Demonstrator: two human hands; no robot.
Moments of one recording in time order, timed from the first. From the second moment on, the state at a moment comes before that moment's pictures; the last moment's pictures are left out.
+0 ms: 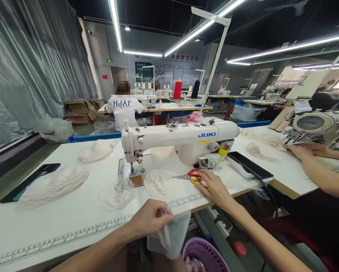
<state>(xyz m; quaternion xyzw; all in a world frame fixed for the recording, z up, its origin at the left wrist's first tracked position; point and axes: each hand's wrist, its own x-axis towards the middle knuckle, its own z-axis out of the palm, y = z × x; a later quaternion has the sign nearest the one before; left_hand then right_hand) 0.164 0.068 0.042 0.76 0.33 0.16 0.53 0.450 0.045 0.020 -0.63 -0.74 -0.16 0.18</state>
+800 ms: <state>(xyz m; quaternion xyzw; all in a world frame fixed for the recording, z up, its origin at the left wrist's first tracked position) 0.128 0.066 0.061 0.74 0.33 0.09 0.58 0.338 0.024 0.039 -0.48 -0.76 0.38 0.21</state>
